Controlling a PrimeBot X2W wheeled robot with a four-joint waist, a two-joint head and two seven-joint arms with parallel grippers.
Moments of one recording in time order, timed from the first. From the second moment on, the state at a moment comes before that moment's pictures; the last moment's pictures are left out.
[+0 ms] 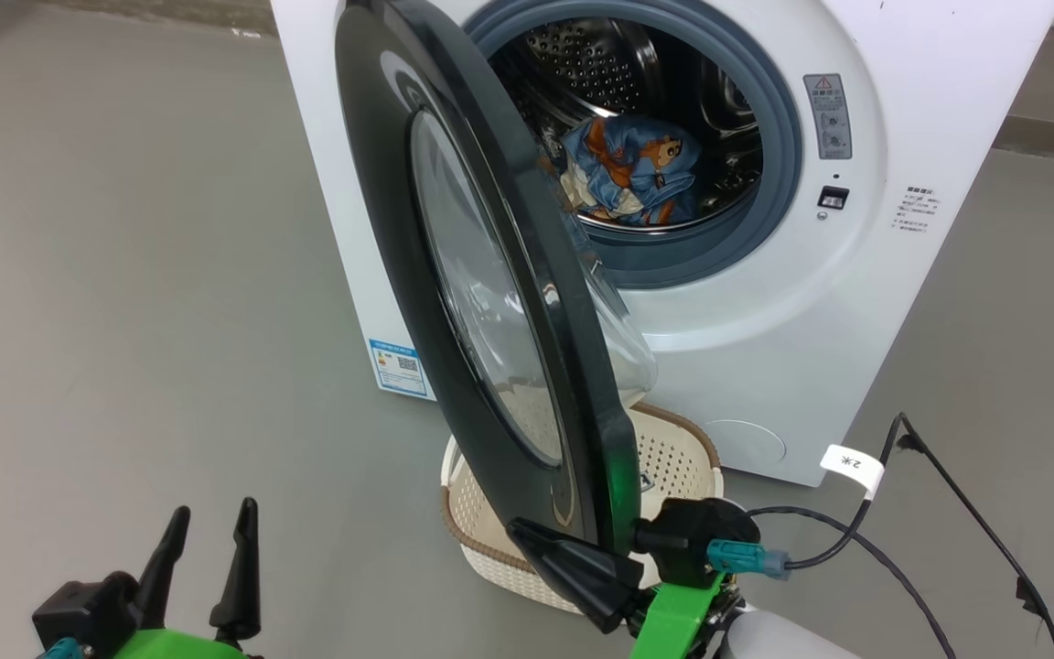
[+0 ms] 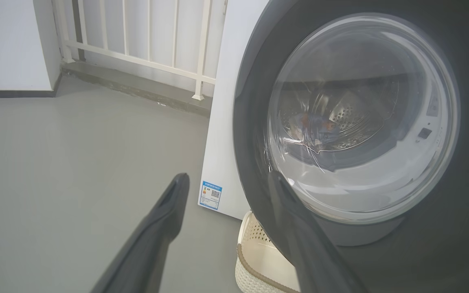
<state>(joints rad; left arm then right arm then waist) -0.05 0.16 -0.12 0.25 -0.46 -0.13 -0.25 -0.45 -0.22 0.92 0.36 0.64 0.13 -0.25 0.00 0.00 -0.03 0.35</state>
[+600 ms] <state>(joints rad) -0.05 0.15 -0.11 0.24 -0.46 -0.13 -0.25 -0.42 -0.25 0.79 0.42 0.64 0.13 -0.25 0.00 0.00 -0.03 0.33</state>
